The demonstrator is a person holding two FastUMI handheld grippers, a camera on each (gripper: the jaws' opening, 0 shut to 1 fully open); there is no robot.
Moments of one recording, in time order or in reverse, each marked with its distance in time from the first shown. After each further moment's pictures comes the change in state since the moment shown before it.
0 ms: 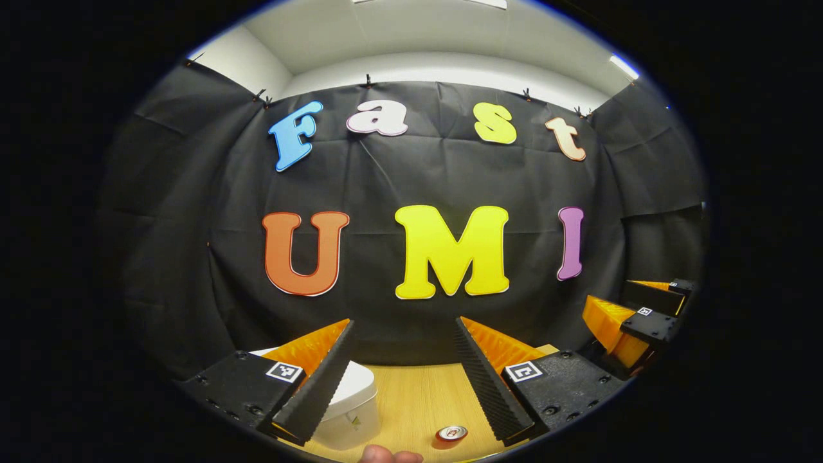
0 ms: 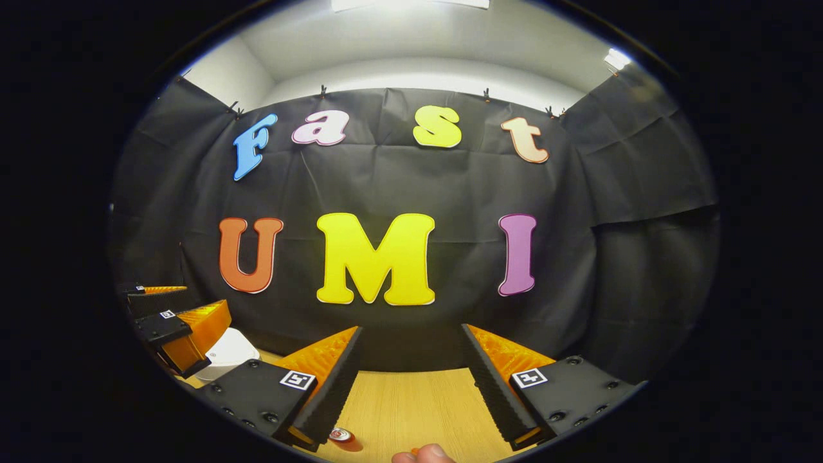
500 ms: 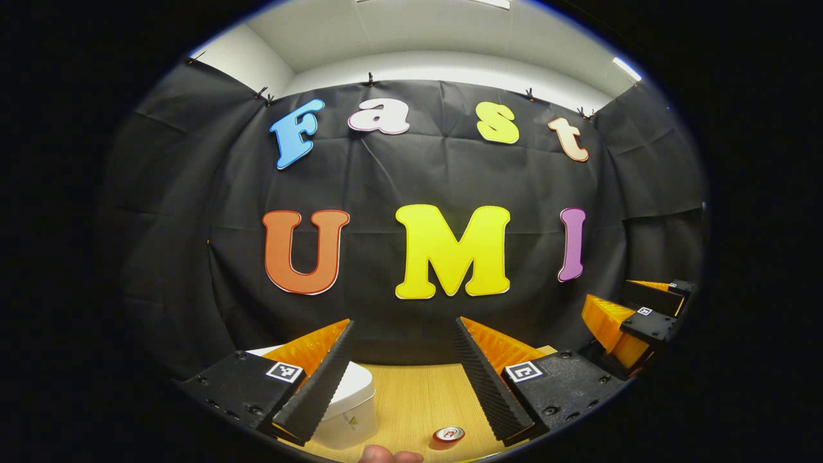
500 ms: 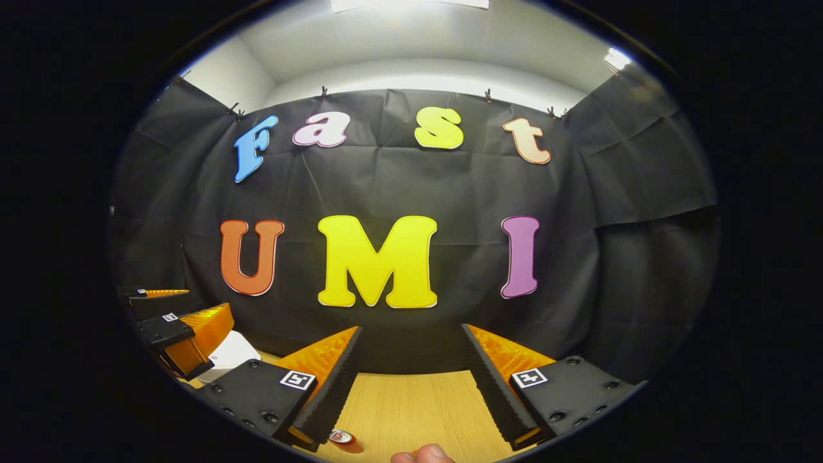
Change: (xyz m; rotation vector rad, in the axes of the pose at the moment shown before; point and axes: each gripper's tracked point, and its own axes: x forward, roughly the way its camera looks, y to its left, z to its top) left arm 0.002 -0.004 -0.001 -0.013 0.009 0.009; right arm 0.005 -0.004 0.001 -0.011 -0.003 0.009
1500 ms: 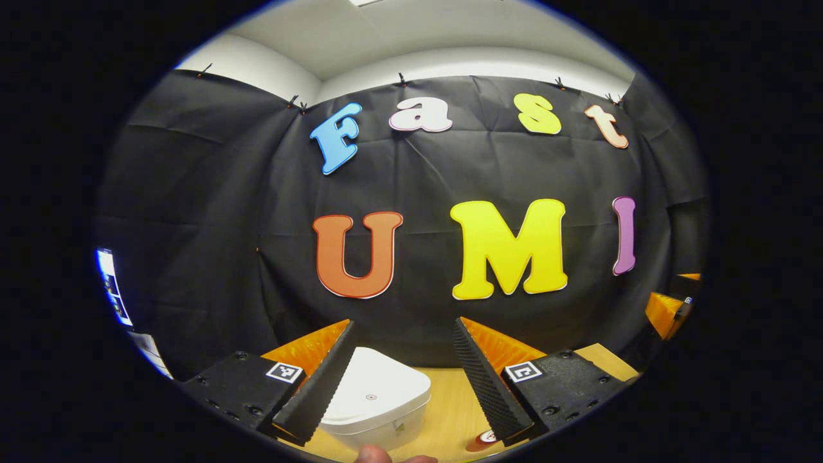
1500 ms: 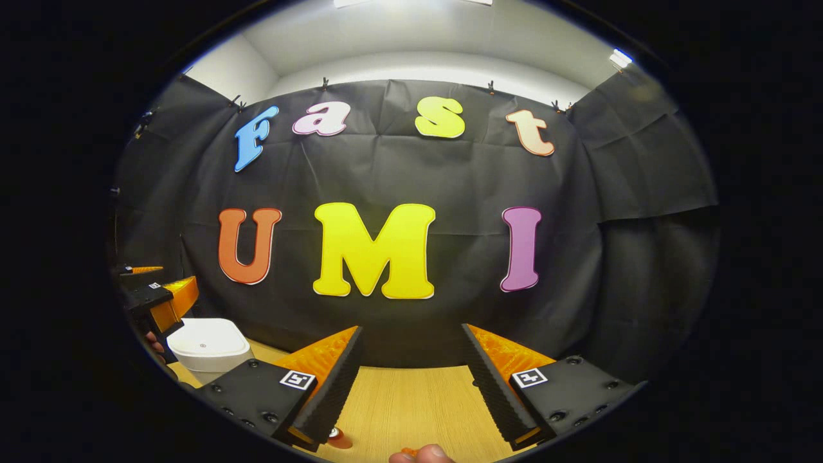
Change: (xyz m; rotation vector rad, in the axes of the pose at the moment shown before) left arm 0.010 0.074 -0.005 0.058 0.009 0.260; right arm 0.014 -0.010 -0.020 -0.014 0.043 0.023
